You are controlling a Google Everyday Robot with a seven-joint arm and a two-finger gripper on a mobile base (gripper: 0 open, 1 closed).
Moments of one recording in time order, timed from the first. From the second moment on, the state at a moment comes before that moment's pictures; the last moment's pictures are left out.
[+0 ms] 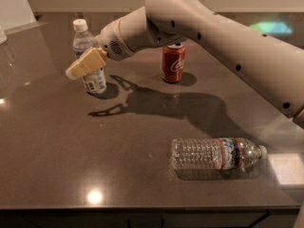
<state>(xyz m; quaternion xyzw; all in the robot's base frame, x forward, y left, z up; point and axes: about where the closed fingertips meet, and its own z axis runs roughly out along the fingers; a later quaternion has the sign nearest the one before) 0.607 0.165 0.928 -0.53 0.67 0.32 0.40</state>
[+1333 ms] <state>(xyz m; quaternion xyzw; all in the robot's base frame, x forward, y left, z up) 0.579 0.114 0.987 -0.57 0.68 0.26 0.39</state>
